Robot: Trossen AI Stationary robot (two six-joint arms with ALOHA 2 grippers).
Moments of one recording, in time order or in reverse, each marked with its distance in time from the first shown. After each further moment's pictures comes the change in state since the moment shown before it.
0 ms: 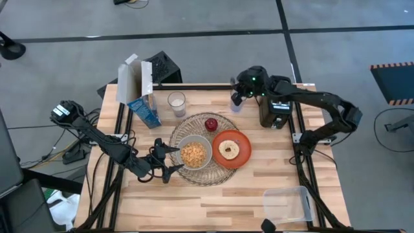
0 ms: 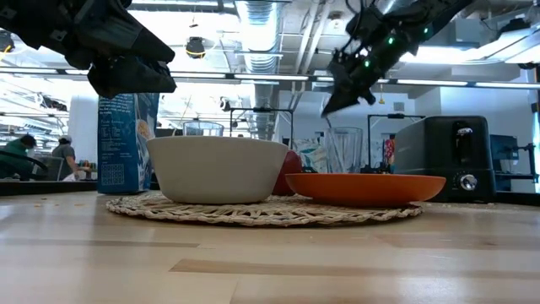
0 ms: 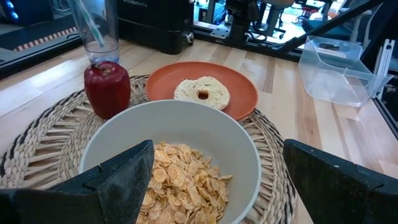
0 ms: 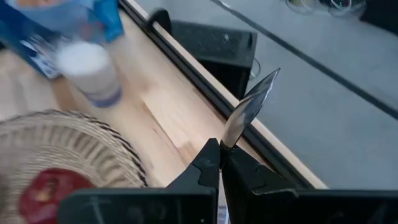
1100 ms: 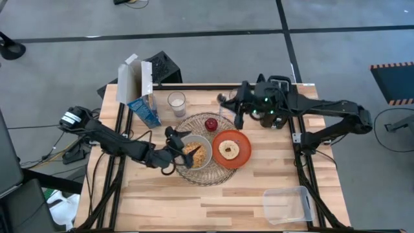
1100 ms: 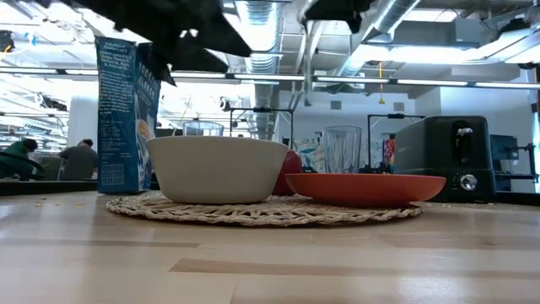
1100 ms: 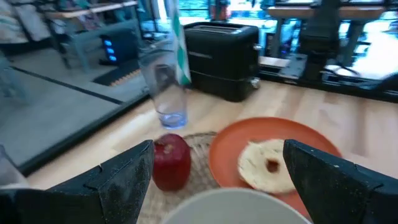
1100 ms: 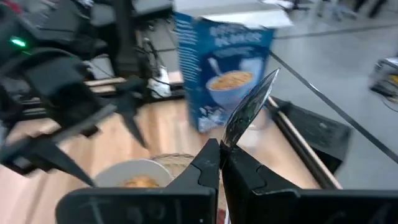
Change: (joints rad) left arm 0.211 0.227 0.271 0.036 -0.131 0.230; right arm 0.424 -0.164 0.151 -0.054 0.027 0.000
